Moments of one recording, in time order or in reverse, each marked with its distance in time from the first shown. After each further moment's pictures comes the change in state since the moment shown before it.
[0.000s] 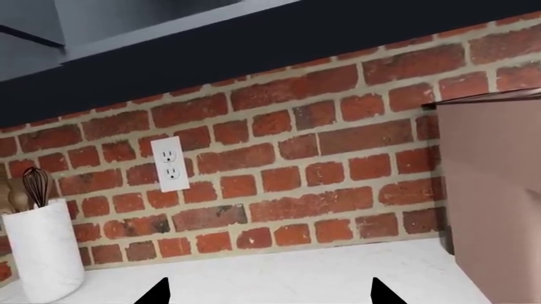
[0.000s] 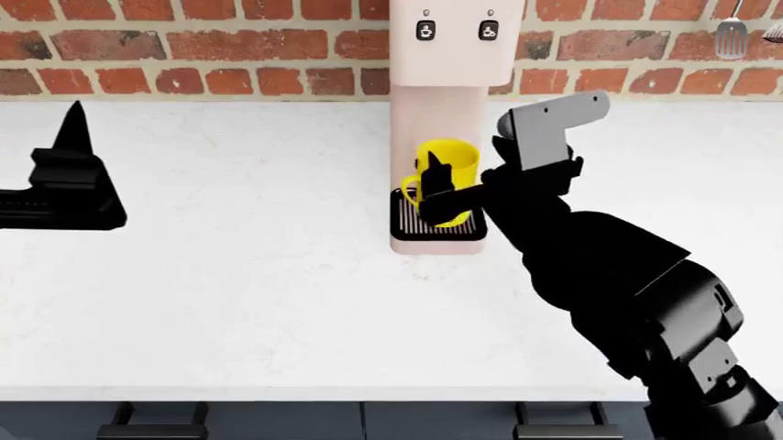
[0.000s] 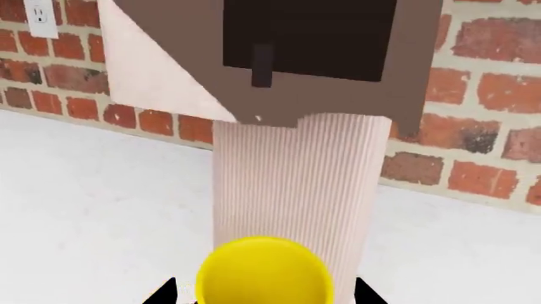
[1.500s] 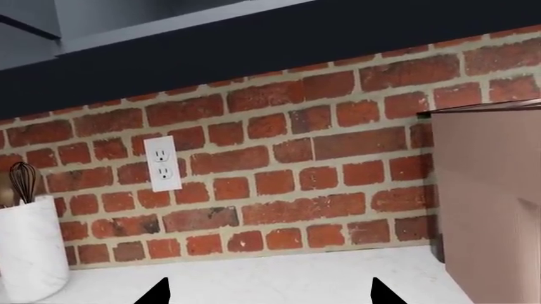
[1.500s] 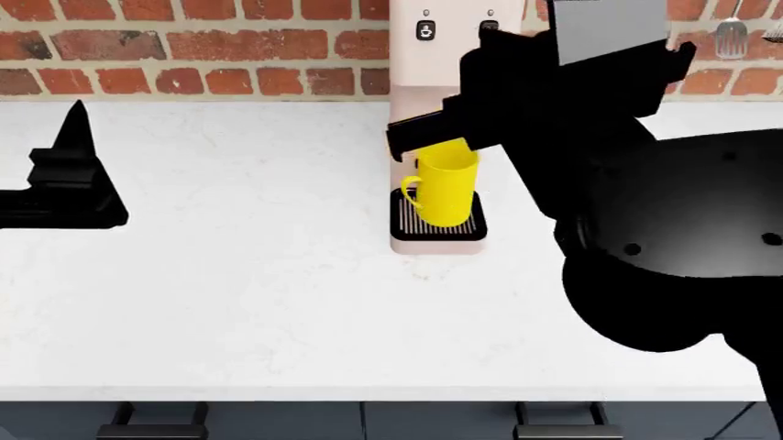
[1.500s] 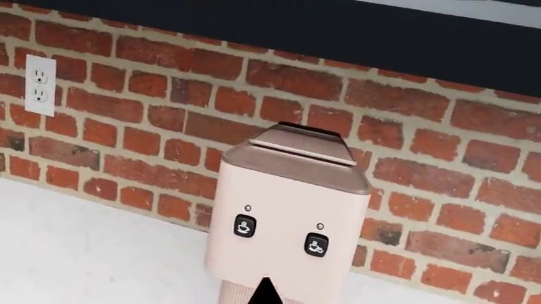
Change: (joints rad) left arm 0.075 0.019 -0.039 -0.001 0.080 0.050 0.083; right arm 0.474 0.085 -0.081 -0.427 0.863 0.306 0.975
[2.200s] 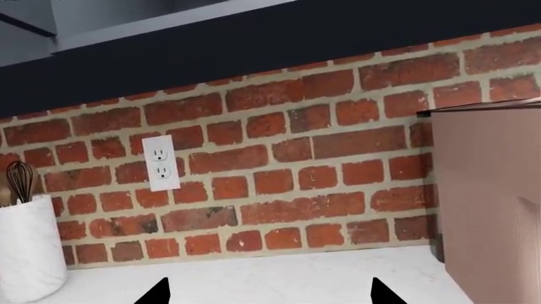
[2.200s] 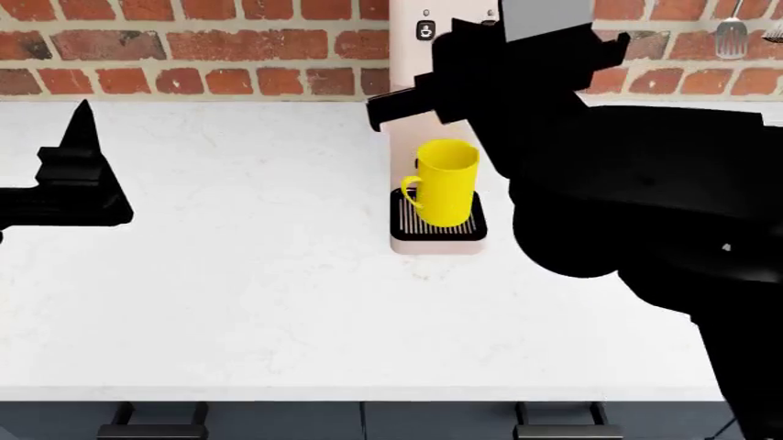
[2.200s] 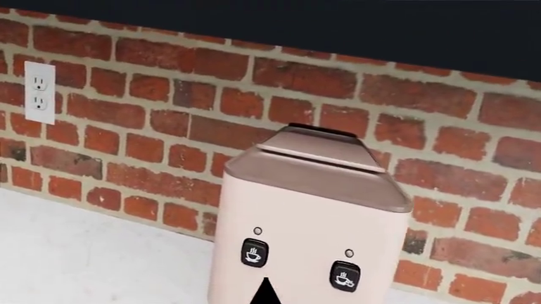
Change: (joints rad) left arm -0.003 0.009 0.025 -0.010 0.034 0.009 0.015; right arm -0.028 -0.068 -0.077 0.170 -0.300 -0.103 -0.267
